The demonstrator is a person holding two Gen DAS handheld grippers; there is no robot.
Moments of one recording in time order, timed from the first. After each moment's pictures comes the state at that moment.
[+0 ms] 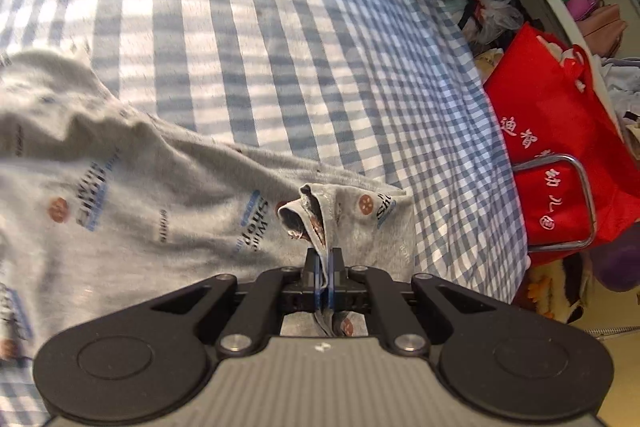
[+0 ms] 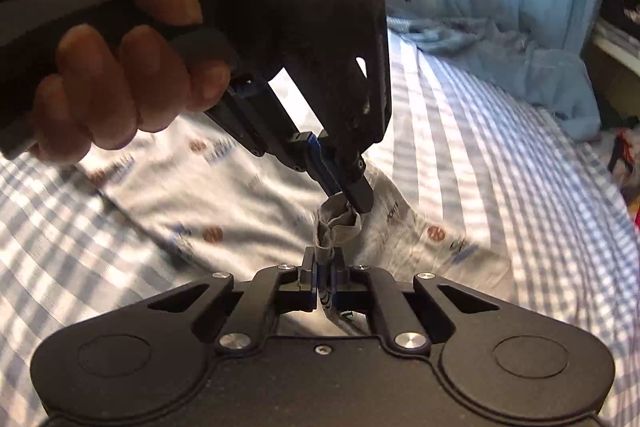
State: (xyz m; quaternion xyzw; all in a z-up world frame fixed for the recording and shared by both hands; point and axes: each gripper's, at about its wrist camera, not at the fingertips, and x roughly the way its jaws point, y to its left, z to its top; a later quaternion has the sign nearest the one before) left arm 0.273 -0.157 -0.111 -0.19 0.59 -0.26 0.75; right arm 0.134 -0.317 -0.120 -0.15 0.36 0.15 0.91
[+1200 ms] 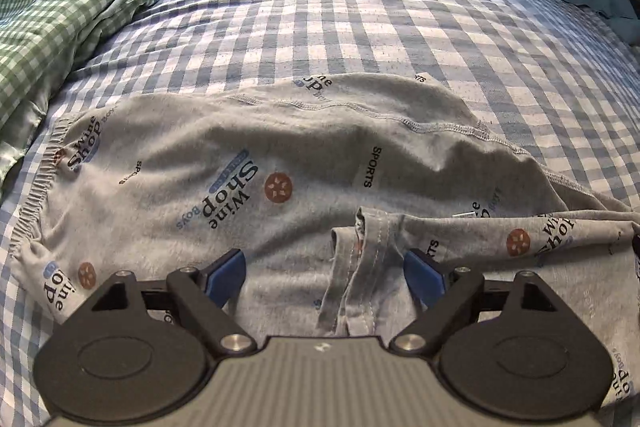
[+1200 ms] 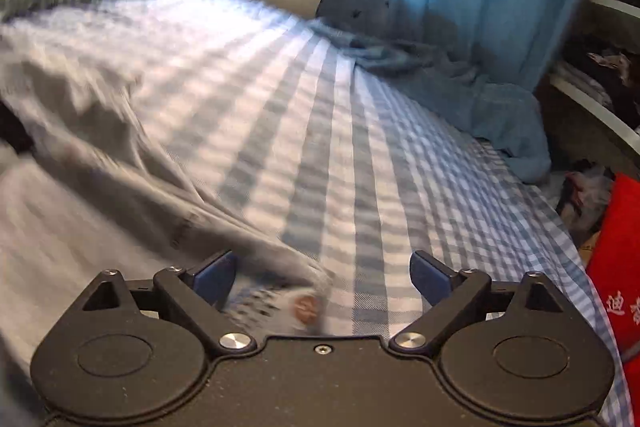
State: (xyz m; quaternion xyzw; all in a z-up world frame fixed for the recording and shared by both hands) left arm 0.257 -0.062 -0.176 -0.02 0.50 0.06 0.86; right arm 0.238 -0.367 -0.195 -0.24 0.31 0.04 0.92
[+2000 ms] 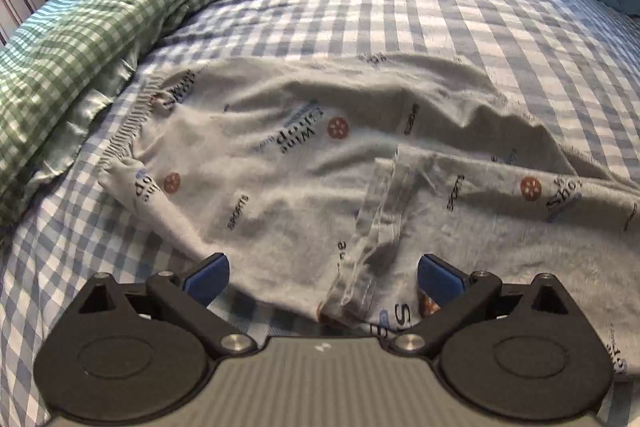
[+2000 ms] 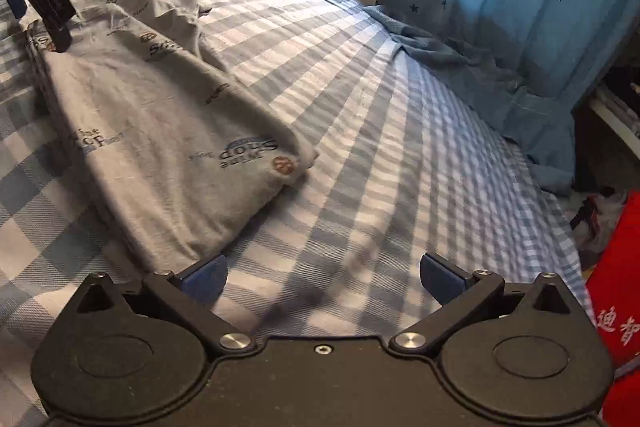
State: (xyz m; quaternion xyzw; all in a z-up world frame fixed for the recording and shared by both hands) left arm 0.203 -0.086 -0.150 -0.03 0.50 0.17 0.85; right arm 0.161 -0.420 -0.165 -0.29 0.31 0.14 0.90
